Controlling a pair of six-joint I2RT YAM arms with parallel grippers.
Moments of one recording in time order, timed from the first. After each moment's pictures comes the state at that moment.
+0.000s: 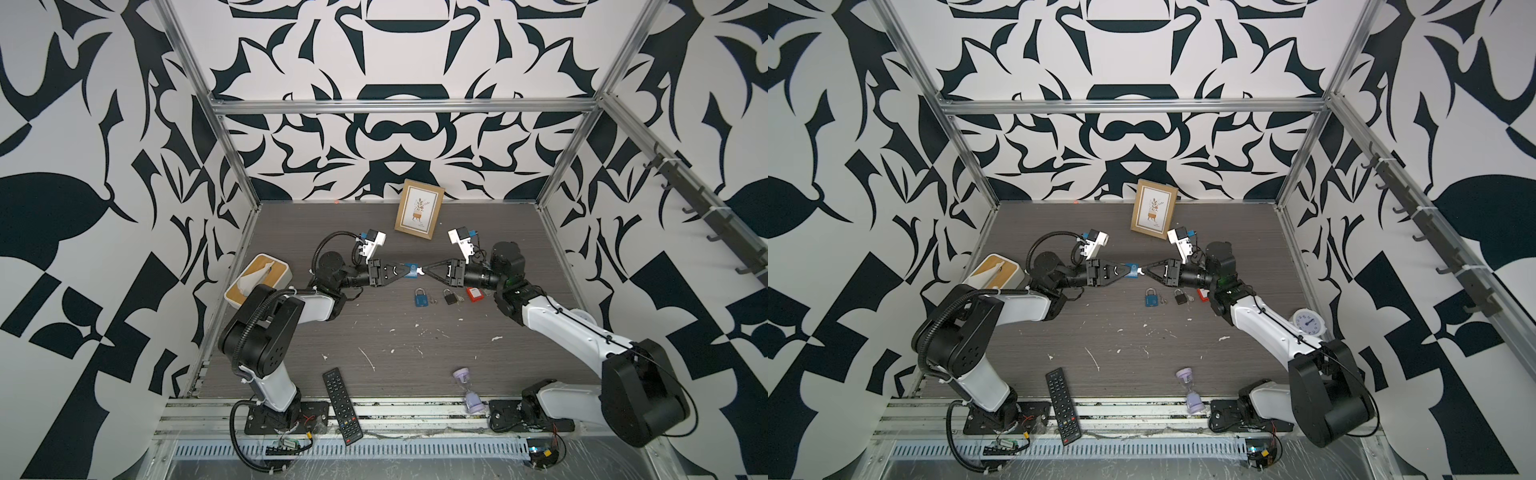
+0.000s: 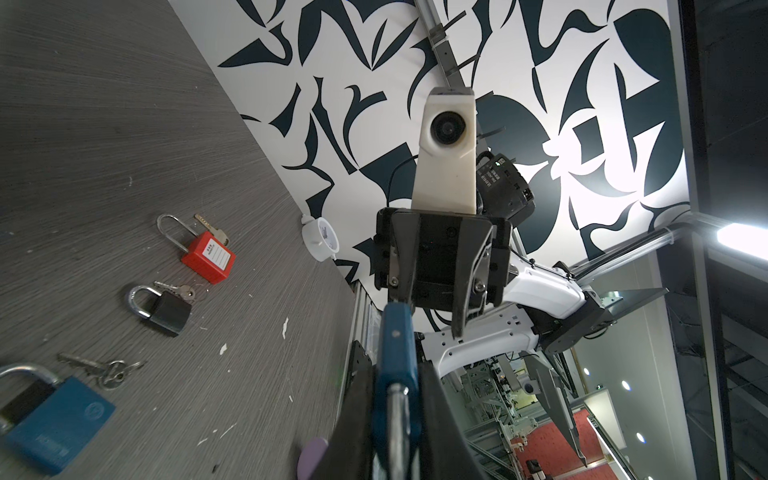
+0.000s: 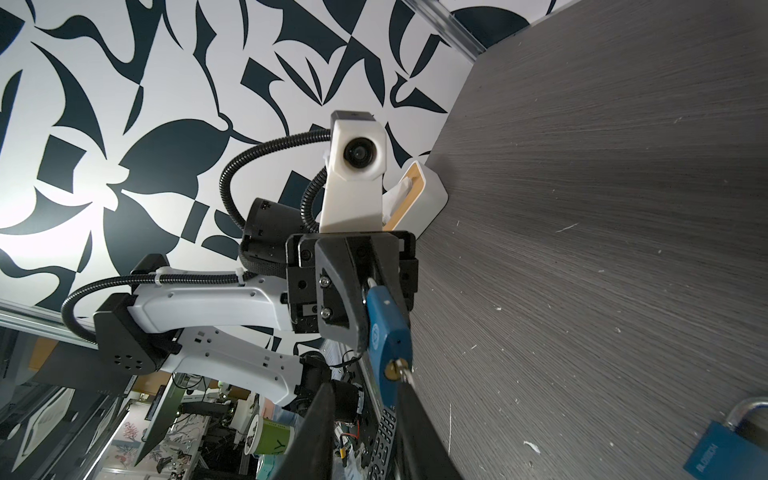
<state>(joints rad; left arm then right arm) -0.47 1.70 0.69 1.24 1.07 -1.27 0.37 1.28 0.72 0.39 -0.95 0.86</state>
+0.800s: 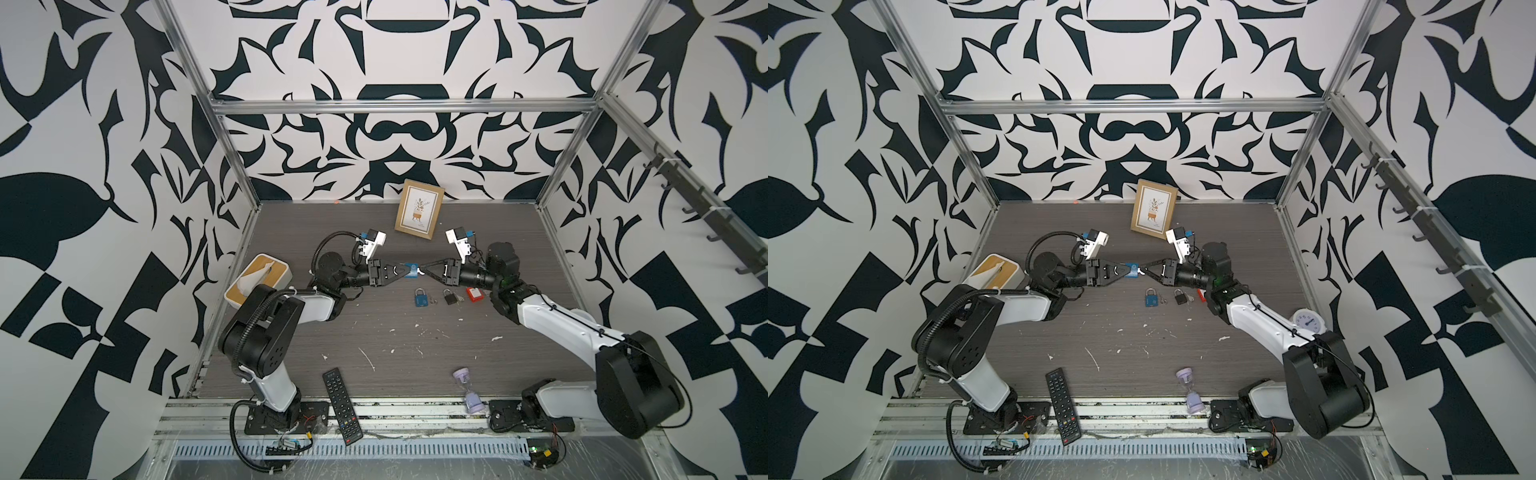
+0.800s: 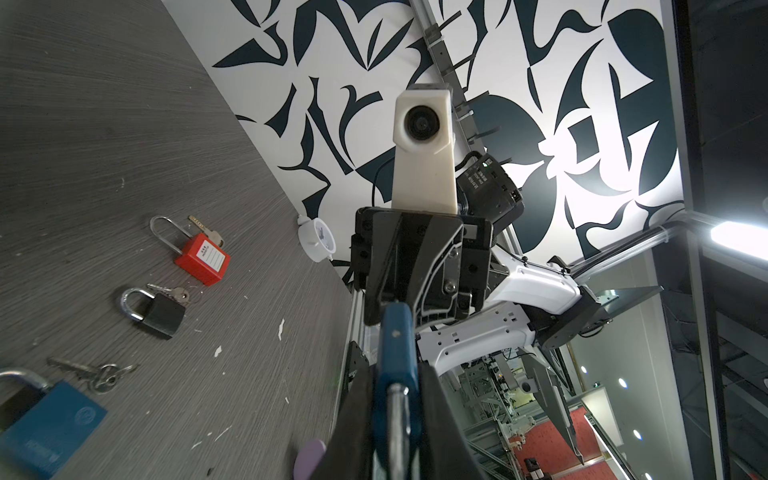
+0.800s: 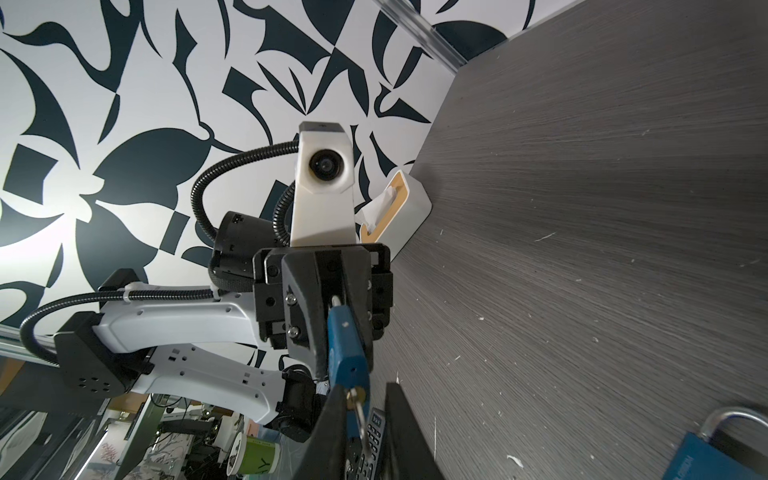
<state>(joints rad) -0.47 1.70 0.69 1.26 1.07 -1.28 0.40 1.33 0.72 0.43 -0.89 0.85</state>
